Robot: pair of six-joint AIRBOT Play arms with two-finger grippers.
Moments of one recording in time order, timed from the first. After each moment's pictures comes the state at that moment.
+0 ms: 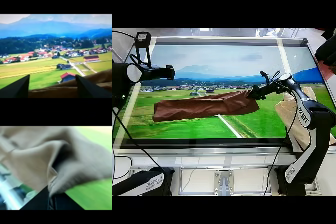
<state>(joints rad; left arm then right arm) -0.09 -1.21 1.32 1.53 -0.86 -1.52 -0.06 -1.98 1.60 -0.64 1.38 1.14</state>
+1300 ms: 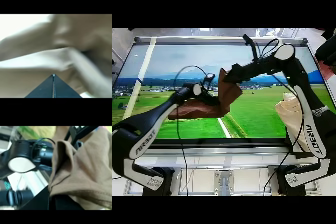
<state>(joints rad) -0.43 -1.62 1.32 1.29 -0.87 -1.47 0.32 -1.60 1.75 -0.63 1.28 1.38</state>
